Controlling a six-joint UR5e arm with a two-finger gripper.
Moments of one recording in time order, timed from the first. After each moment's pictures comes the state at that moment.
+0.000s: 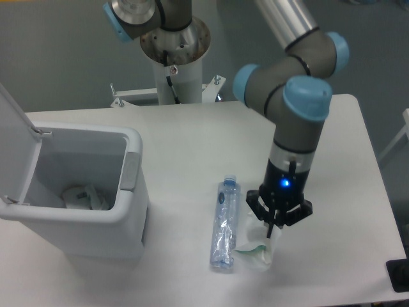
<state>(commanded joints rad) 2.58 -1.92 -1.51 -0.79 1.04 0.62</state>
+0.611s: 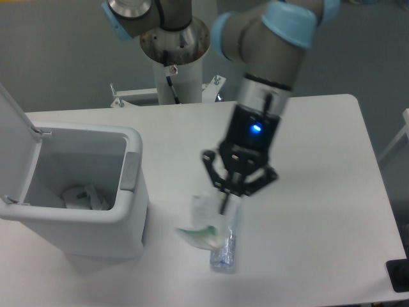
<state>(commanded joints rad) 2.45 -1.73 -1.54 -0.79 0.90 0.39</state>
